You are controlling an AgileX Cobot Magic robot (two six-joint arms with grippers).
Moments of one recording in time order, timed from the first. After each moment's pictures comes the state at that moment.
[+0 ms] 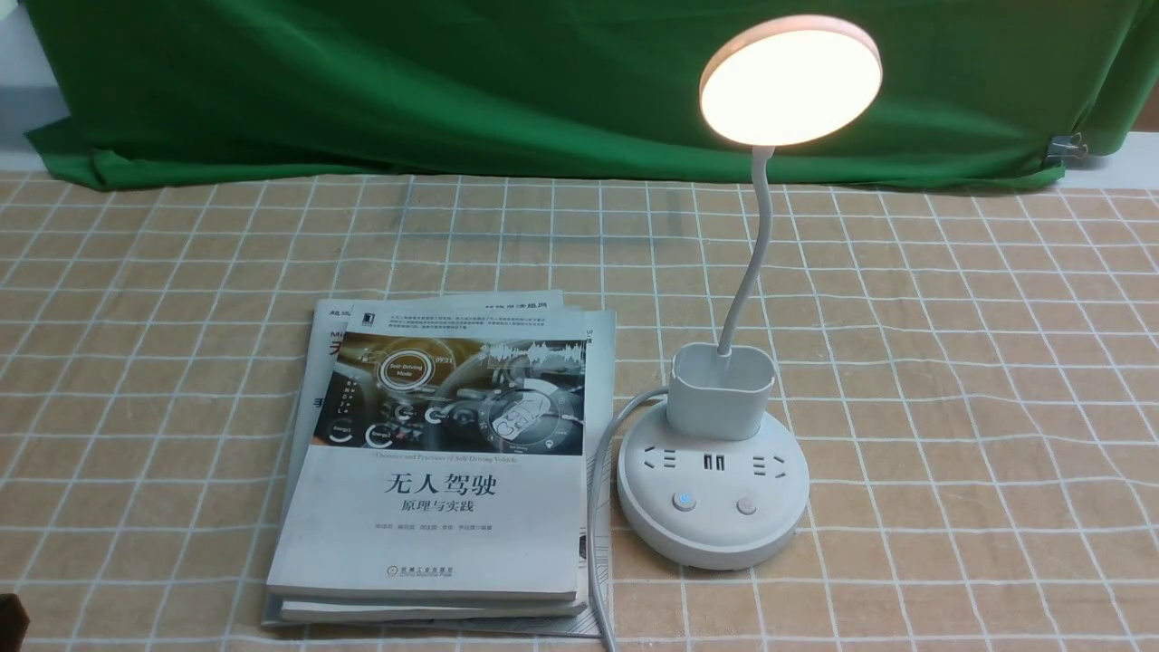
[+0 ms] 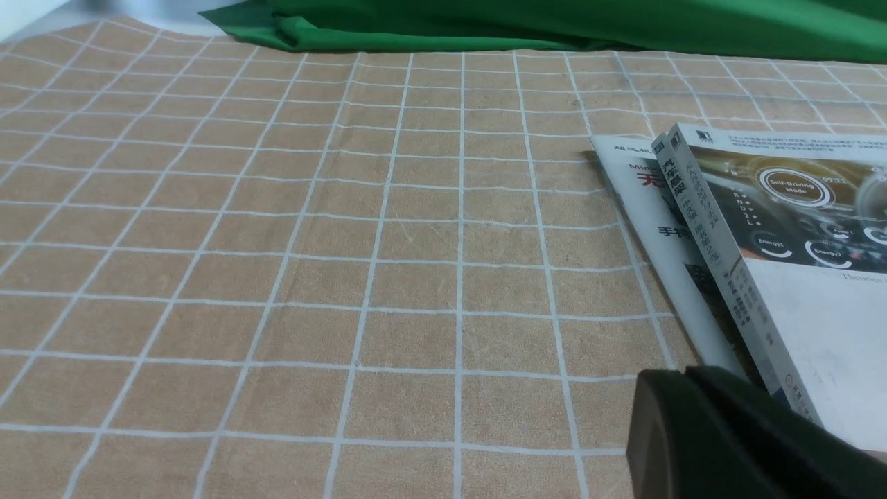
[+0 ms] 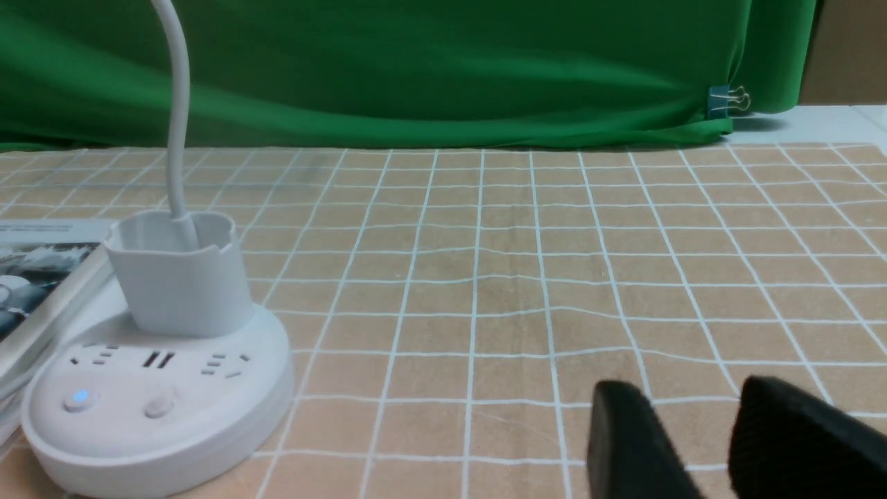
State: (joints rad) right arm 0.08 0.00 0.01 0.02 0.25 -0.03; left arm 0.03 0.00 0.01 0.08 0.31 -0.03
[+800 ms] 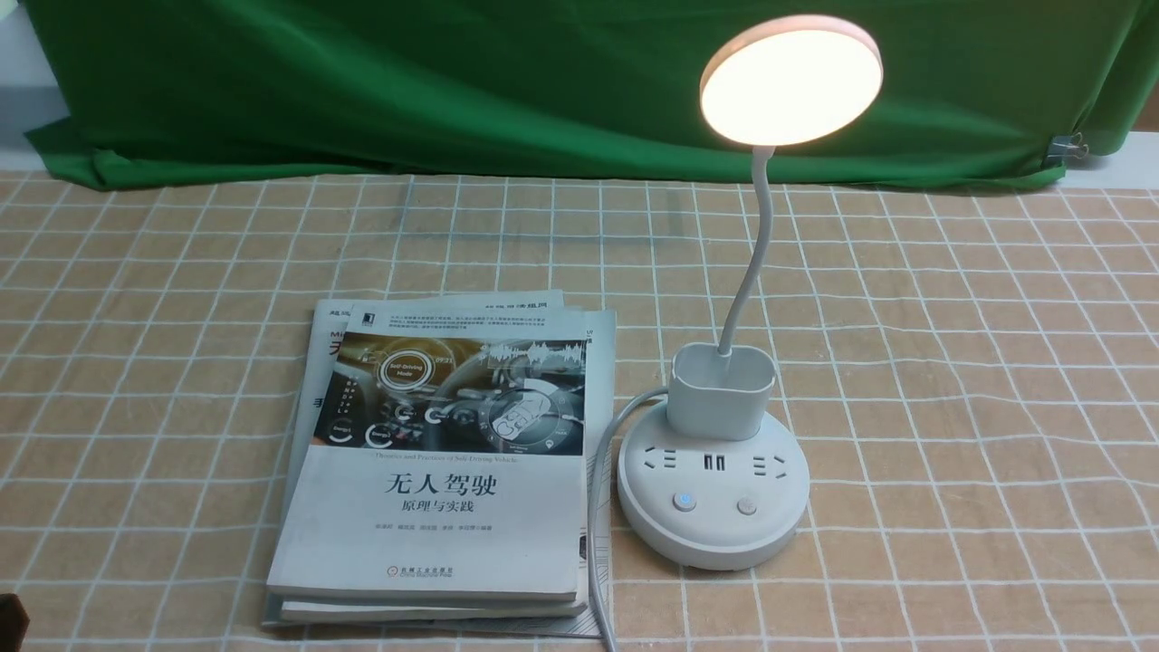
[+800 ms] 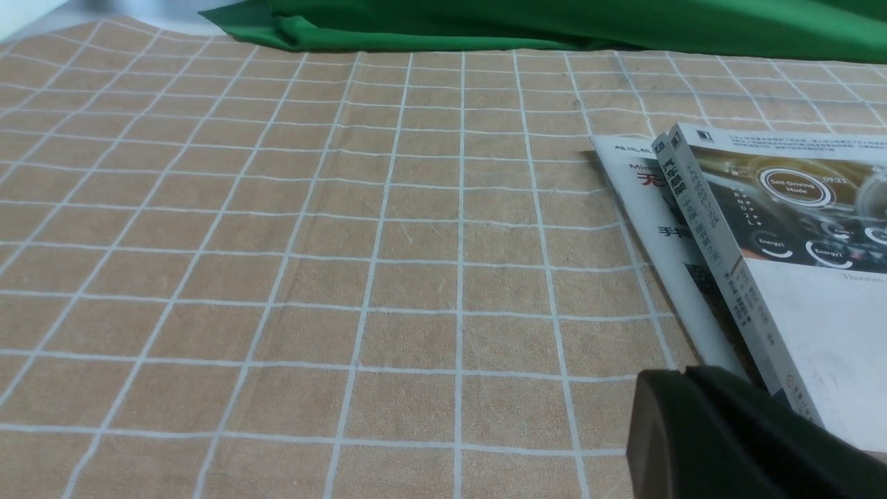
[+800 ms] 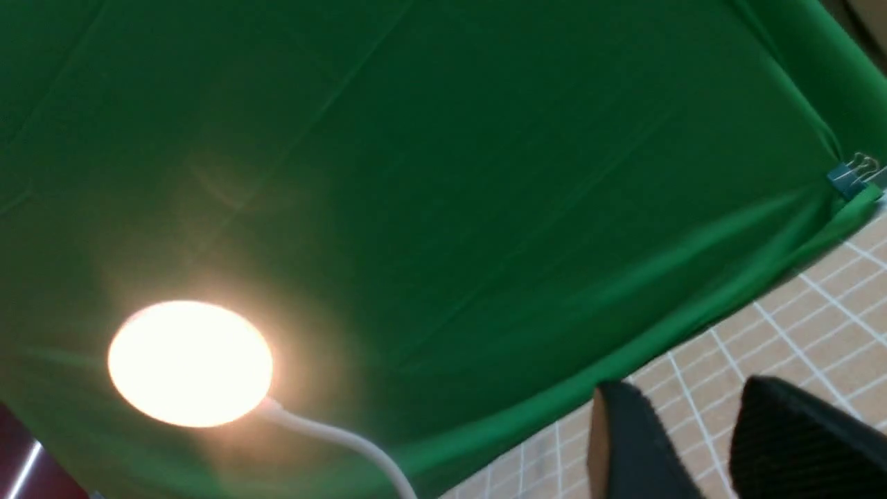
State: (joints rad) right arm 0.08 0.00 0.01 0.14 -0.10 0.53; left arm 0.03 0.00 0.01 0.08 0.31 -0.03
